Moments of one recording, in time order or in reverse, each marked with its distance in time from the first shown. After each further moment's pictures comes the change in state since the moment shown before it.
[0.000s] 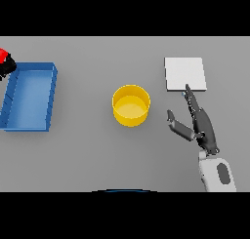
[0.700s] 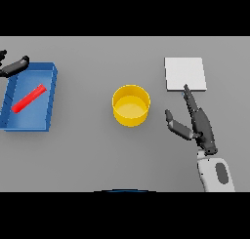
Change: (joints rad) left arm 0.050 0.086 -0.021 -0.163 0.090 -0.217 0.020; right arm -0.005 0.002 0.006 0.014 0.022 -0.016 0.011
